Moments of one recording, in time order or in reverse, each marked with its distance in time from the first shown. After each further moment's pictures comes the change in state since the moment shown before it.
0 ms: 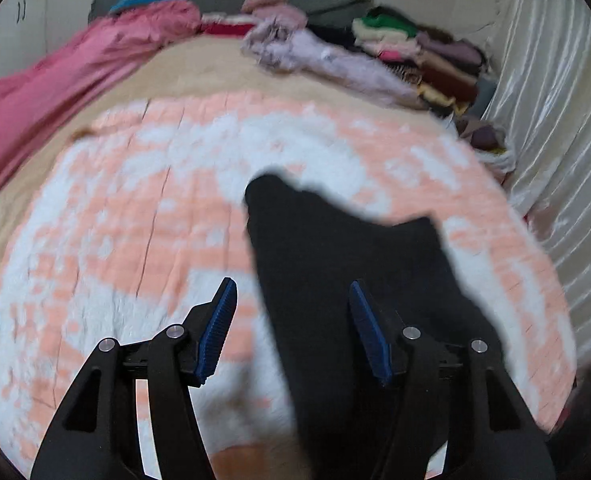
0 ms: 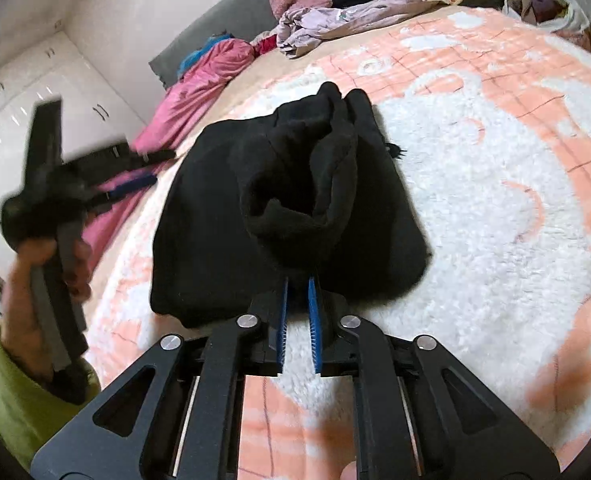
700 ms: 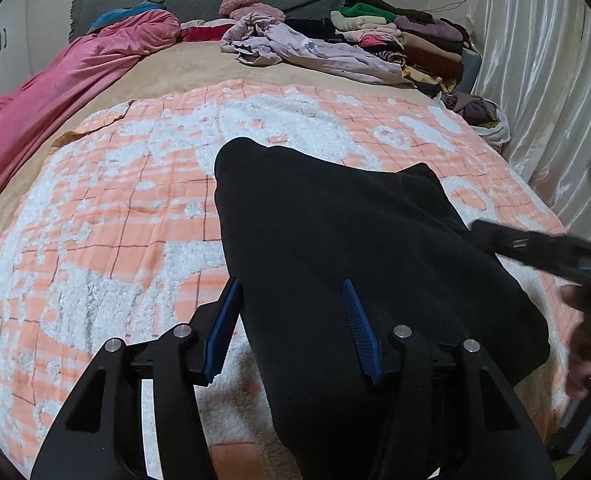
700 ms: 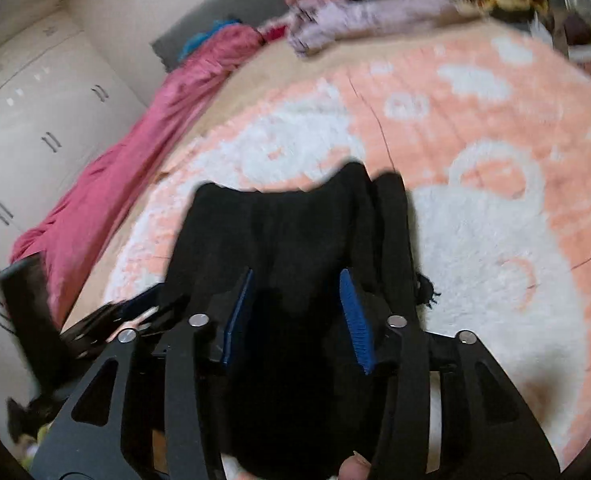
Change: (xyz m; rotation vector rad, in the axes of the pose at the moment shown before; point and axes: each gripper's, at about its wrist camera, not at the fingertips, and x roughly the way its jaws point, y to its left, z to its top) left arm 0.016 -0.017 -0.029 0.102 -0.034 0.011; right arm 0.084 -0.009 0.109 -0.024 0.101 0.015
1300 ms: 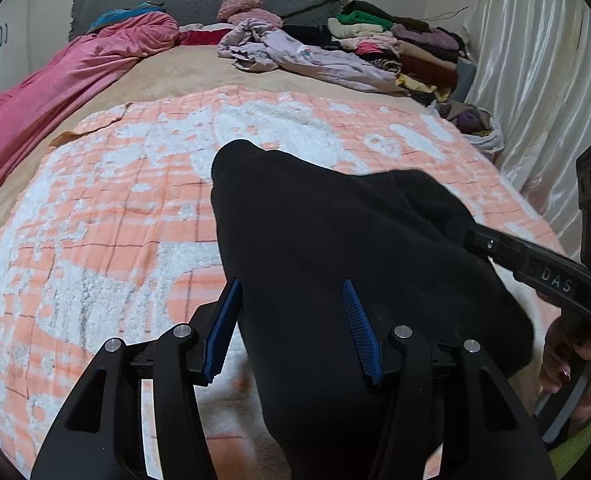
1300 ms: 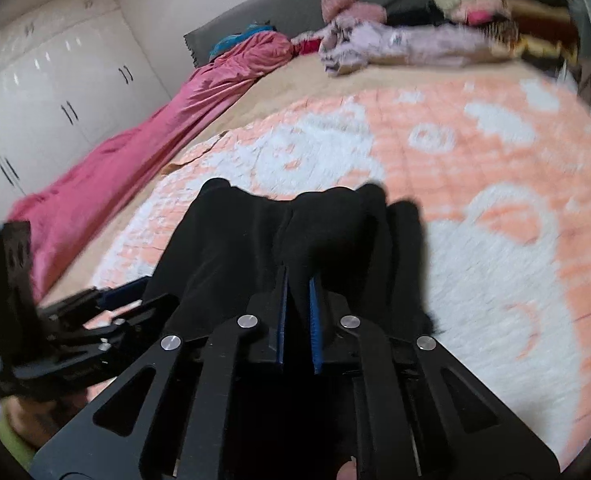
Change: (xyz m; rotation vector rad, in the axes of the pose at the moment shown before) left arm -0.010 -0.004 -0.002 -0.020 -0.022 -0.041; right arm -0.025 0.022 0.001 -0.245 -0.121 -0.042
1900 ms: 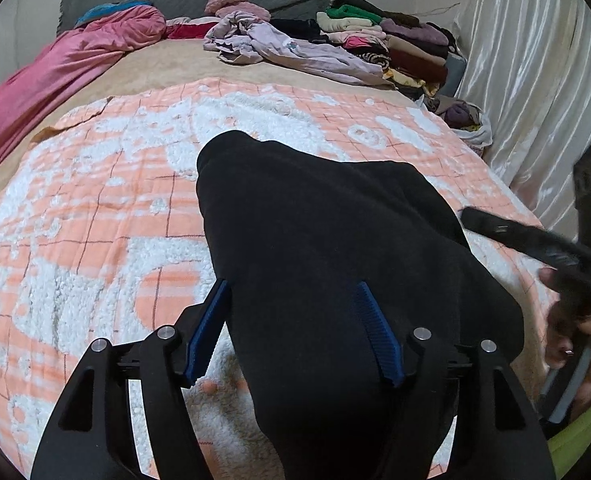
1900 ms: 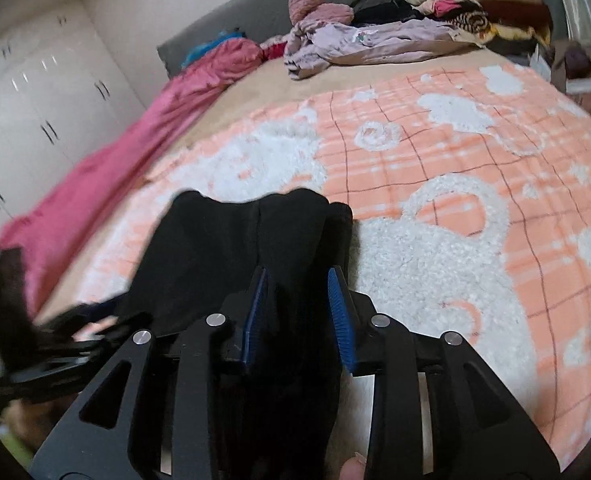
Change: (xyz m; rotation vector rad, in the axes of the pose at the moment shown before) left arm 0.014 -0.009 -0.002 0.001 0.023 -0.038; right arm -0.015 -0.053 -0.008 0.158 0.022 0.058
